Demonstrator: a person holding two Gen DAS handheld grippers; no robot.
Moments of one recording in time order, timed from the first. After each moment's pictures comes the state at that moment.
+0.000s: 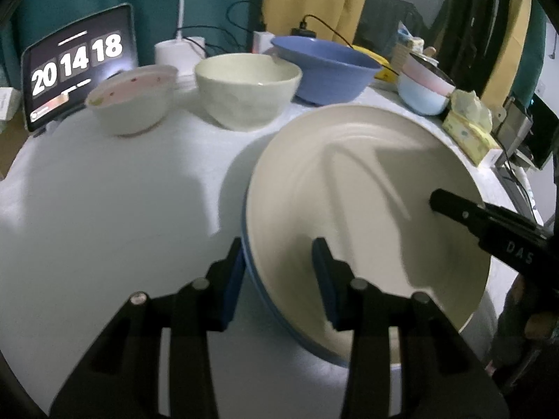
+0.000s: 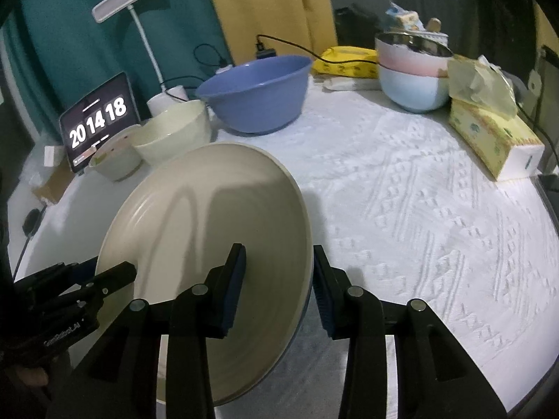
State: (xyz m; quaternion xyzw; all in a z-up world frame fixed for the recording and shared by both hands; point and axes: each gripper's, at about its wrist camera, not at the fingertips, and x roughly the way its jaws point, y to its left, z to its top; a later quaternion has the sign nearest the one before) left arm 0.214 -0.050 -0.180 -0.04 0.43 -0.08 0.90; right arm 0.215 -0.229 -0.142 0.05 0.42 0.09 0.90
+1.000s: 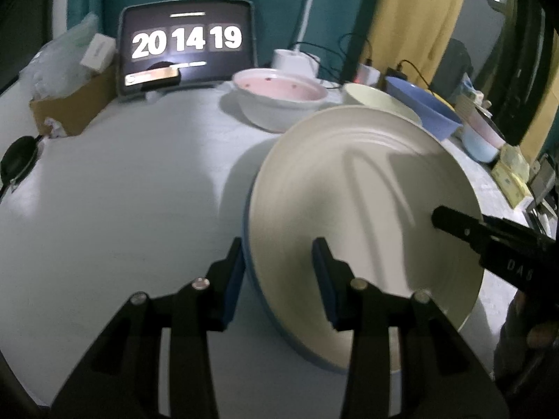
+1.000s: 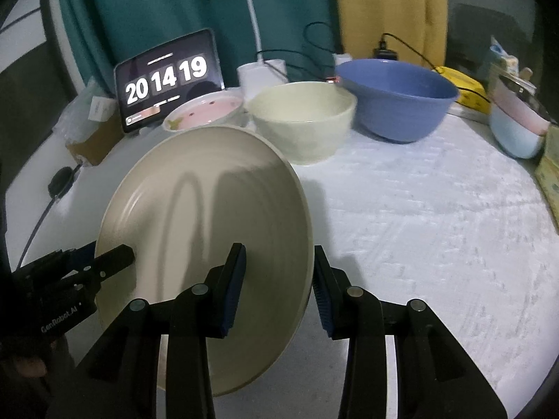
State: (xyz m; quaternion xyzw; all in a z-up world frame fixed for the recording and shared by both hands) left arm 0.181 0.080 -0.176 -0.09 0.40 0.02 0.91; right arm 0.226 -0.090 -0.143 -0.01 0.43 0.17 0.88
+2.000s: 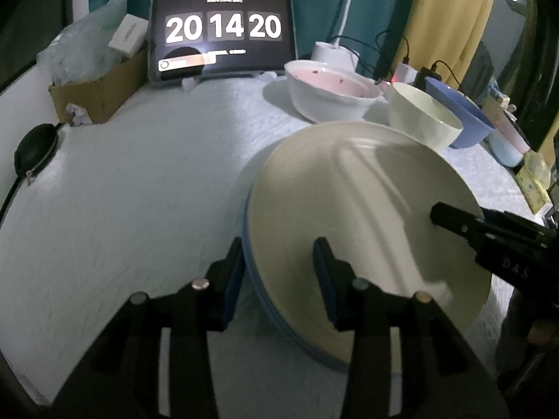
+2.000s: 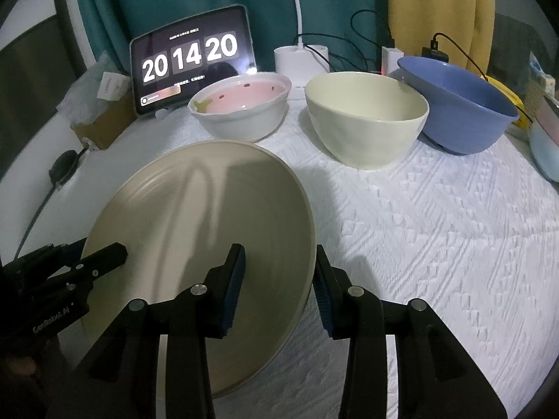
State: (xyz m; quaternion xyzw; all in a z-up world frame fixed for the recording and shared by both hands) left arm 0.186 0.116 -0.184 -0.09 0.42 0.06 0.90; right arm 0.245 -0.040 -0.167 -0.04 0.45 0.20 0.87
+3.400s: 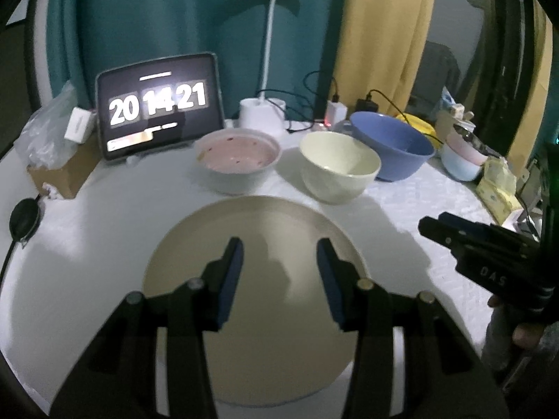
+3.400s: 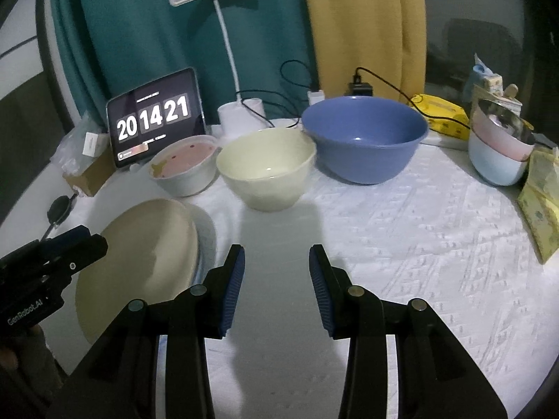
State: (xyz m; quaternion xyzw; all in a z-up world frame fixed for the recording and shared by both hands) left arm 0.203 0.024 -0.115 -0.05 0.35 0.01 0.94; right arm 0.243 -0.141 -0.119 0.00 0.39 0.17 0.91
